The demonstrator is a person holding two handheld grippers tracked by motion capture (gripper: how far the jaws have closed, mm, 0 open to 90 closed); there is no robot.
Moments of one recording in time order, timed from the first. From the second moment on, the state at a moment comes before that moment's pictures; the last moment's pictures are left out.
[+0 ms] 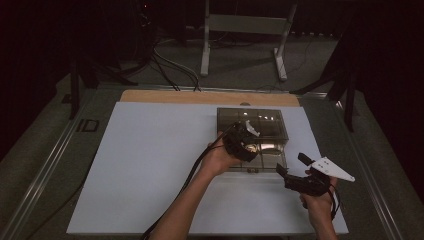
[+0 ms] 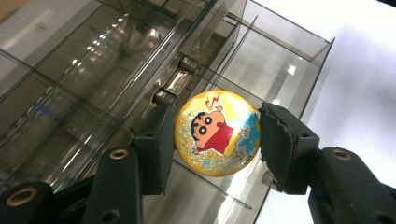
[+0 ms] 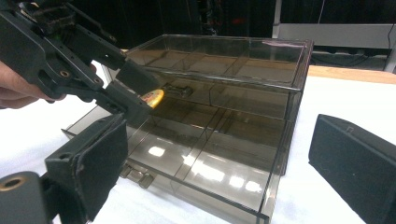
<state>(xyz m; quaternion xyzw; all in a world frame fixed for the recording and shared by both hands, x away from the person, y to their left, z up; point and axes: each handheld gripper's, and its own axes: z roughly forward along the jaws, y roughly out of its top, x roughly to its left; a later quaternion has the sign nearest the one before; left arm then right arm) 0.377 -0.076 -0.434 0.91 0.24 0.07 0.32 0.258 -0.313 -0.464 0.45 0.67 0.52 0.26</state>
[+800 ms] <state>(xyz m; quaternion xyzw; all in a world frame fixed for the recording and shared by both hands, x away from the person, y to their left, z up) 0.375 -0.091 -0.448 0.93 0.23 0.05 0.30 0.258 -0.313 -0.463 0.45 0.67 0.52 0.26</state>
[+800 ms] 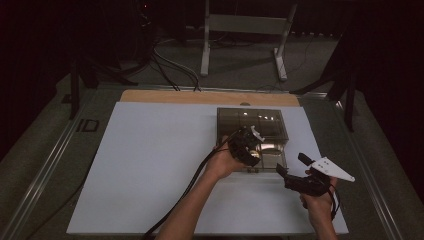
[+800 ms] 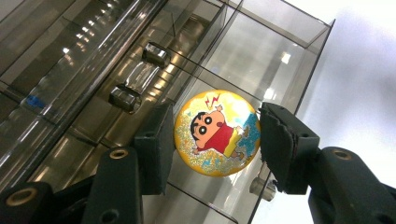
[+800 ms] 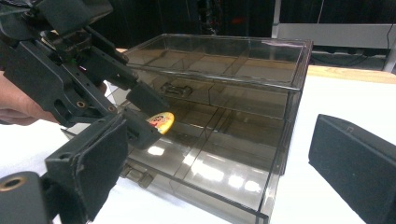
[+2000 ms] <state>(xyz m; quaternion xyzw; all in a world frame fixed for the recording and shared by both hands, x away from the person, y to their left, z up) 0.368 -0.081 -0.437 0.92 0.23 0.07 0.31 0.258 -0.312 -0.464 0.45 0.68 0.52 0.26</state>
